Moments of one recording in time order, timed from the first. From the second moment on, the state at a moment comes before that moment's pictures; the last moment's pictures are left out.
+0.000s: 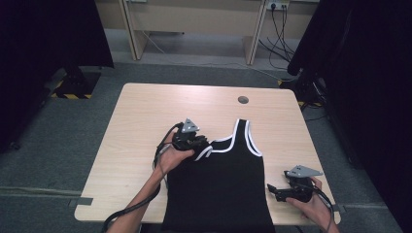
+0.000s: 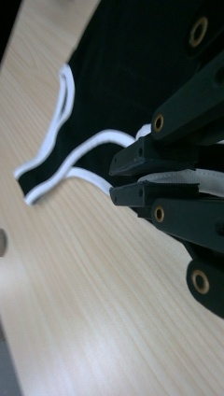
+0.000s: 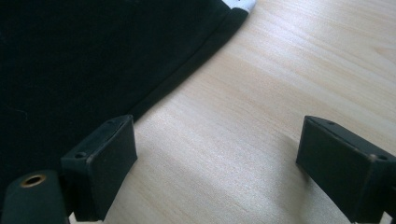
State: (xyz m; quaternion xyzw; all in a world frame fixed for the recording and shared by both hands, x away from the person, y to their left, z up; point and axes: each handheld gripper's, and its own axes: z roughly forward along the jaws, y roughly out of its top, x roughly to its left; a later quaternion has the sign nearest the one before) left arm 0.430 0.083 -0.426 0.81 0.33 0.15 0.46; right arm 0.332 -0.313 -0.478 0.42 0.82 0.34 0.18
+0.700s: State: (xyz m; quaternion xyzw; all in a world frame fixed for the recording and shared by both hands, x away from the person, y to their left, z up) left arm 0.340 0.115 -0.480 0.84 0.32 0.16 0.40; right arm 0.331 -0.311 -0.478 0.42 0.82 0.34 0.18
